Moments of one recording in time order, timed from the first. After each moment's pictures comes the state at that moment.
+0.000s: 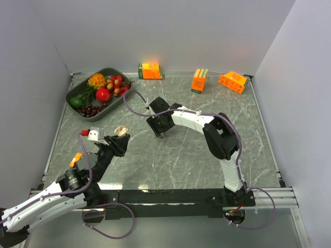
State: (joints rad) left arm -1.00 0.34 0.43 -0.08 -0.64 -0.49; right arm 0.75 2.07 1.55 -0.59 -0.01 0.09
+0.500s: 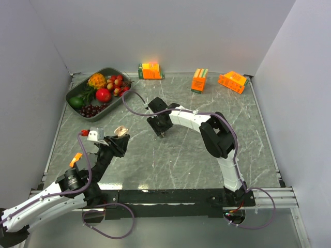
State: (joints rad) left arm -1.01 0.33 0.43 -0.09 -0.64 -0.49; right arm 0.75 2.13 1.60 -0.60 0.02 0.09
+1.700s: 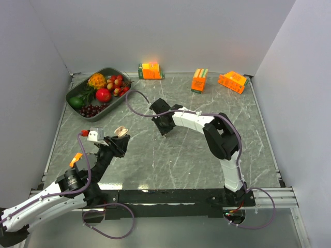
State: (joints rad) left arm -1.02 0.32 0.43 -0.10 -0.64 -0.49; right arm 0.75 2.08 1.53 -0.58 0.06 0.15
